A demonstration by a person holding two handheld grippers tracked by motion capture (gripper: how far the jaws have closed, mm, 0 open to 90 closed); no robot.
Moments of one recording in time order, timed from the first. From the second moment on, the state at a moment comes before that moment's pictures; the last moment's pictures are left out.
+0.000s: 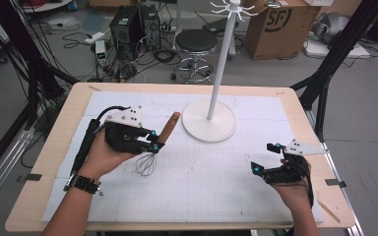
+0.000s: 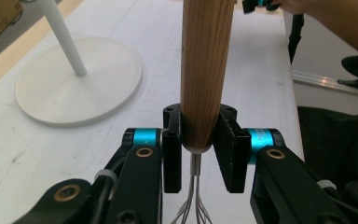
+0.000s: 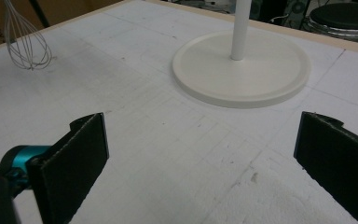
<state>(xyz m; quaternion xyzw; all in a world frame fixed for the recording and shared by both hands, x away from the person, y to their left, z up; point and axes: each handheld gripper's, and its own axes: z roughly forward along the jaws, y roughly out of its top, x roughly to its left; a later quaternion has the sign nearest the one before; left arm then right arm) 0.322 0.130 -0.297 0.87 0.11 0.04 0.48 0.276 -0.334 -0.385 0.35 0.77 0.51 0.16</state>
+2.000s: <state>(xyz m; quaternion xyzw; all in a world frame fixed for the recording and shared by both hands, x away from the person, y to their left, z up) 0.433 0.039 -0.178 0.85 0.06 0.00 0.52 0.272 -0.343 -0.388 0.36 0.77 0.51 0.16</state>
